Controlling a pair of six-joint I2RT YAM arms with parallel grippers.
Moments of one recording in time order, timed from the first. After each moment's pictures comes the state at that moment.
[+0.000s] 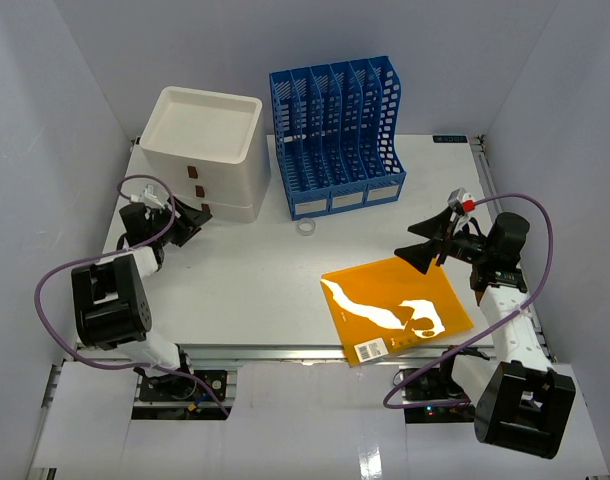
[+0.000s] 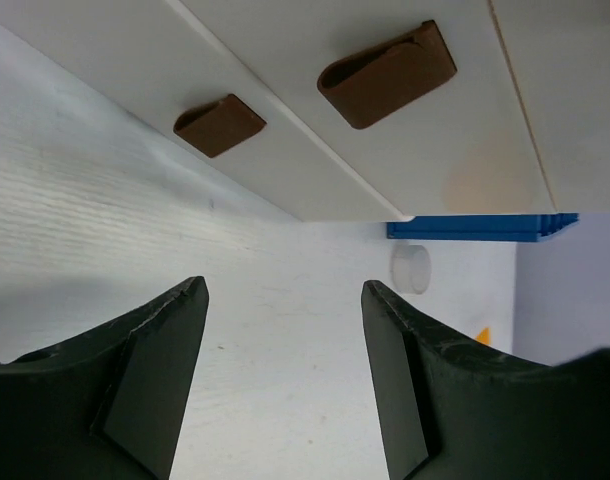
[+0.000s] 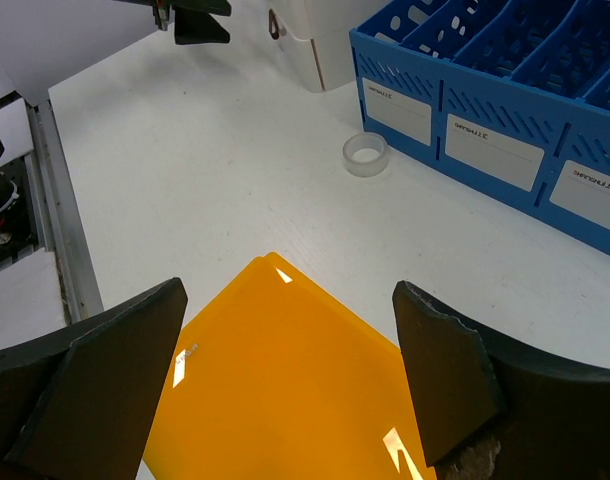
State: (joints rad) left arm 0.27 1.59 0.70 0.39 0.64 -0.65; right arm -0.18 0.97 0.55 0.18 -1.27 -0.03
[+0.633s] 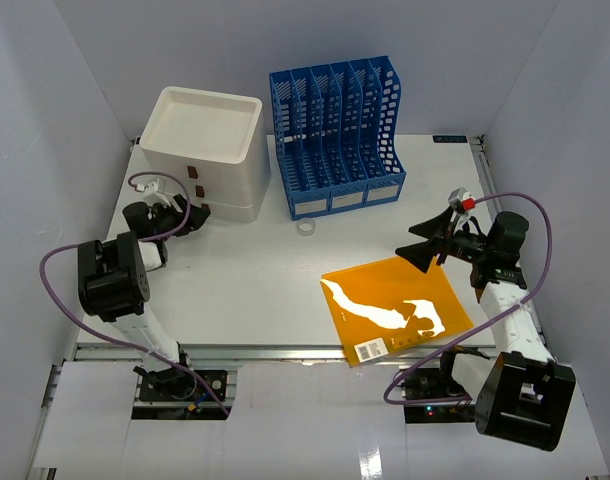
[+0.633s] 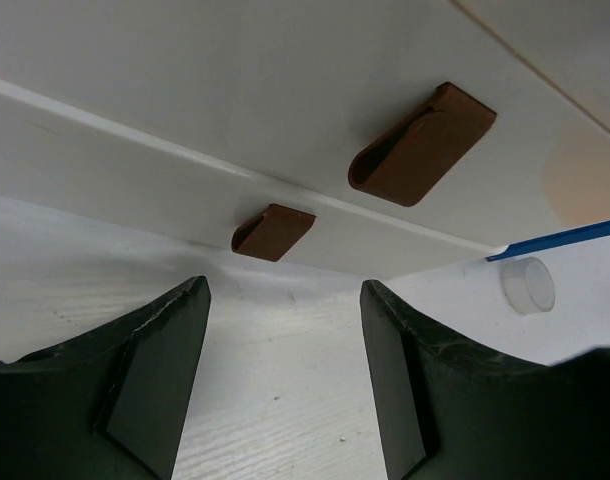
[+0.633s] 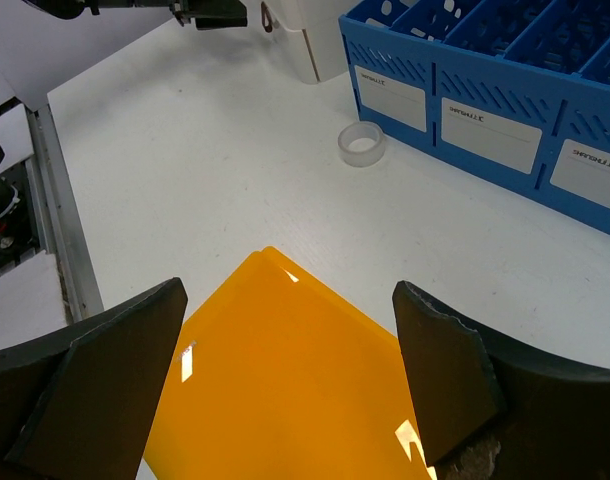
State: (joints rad) left arm 0.27 1.81 0.73 0.73 0.66 -0.36; right arm -0.20 1.02 0.55 0.18 -1.27 -0.03
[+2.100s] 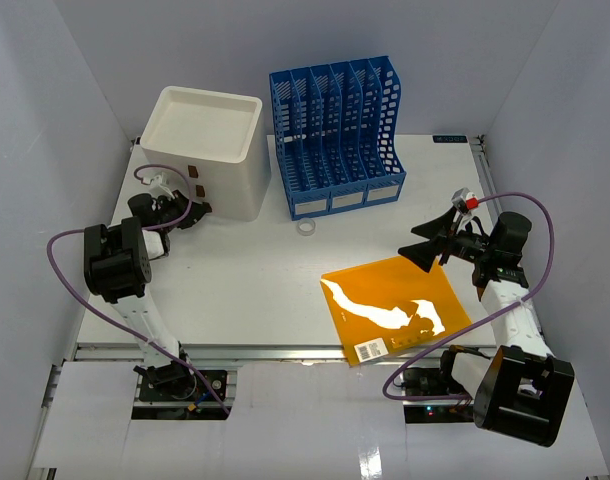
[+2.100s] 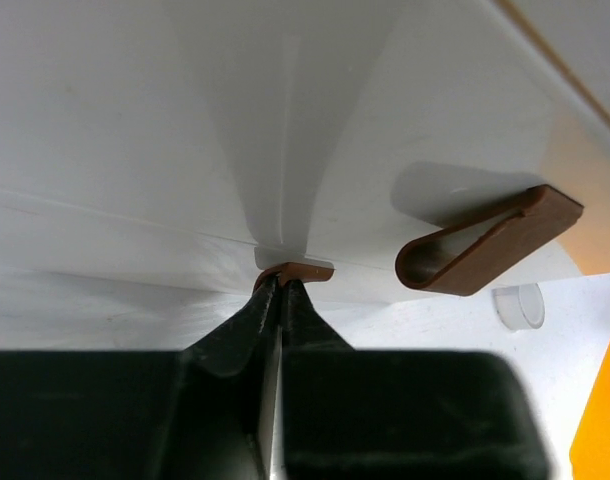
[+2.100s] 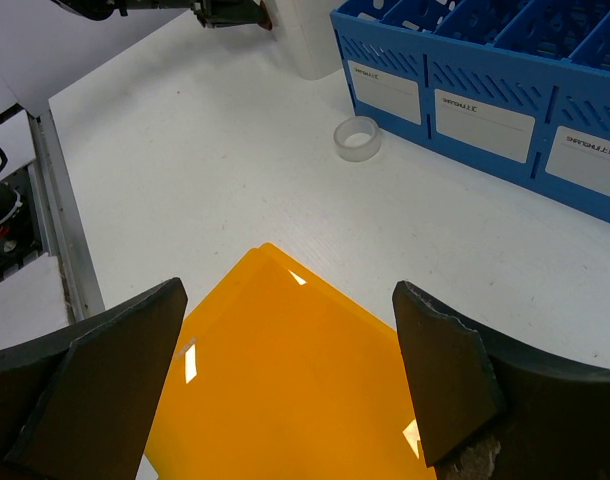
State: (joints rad) left arm 0.25 1.96 0.87 0.73 0.71 -0.41; right arm -0.23 1.04 0.55 0.18 -1.30 -0.03
